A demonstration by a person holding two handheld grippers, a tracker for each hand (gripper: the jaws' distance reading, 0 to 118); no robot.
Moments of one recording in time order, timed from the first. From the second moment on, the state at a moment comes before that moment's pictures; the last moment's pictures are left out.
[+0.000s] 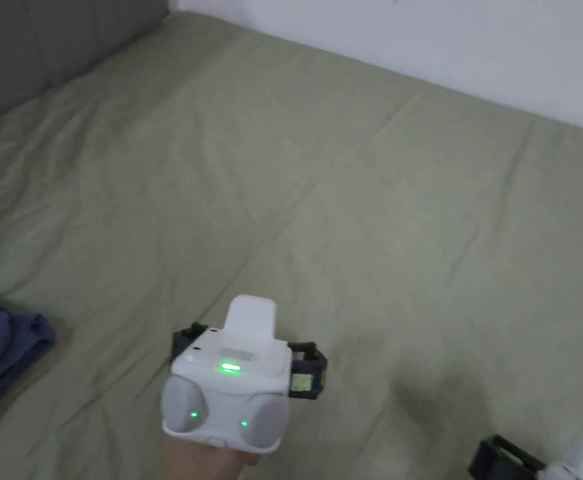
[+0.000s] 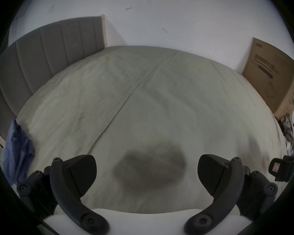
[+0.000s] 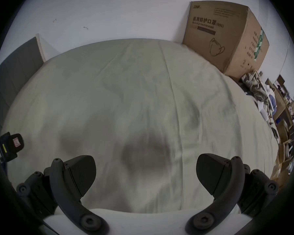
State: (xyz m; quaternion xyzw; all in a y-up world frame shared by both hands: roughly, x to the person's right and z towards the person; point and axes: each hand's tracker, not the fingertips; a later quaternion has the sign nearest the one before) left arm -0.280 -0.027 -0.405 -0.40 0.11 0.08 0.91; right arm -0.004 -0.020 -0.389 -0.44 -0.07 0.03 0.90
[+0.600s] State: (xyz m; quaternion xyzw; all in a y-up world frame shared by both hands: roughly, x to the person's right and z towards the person) left arm -0.276 -0.054 -0.410 -0.42 0.13 0.07 0.90; right arm 0.023 -0.077 -0.394 -0.42 -0.08 -0.02 0.90
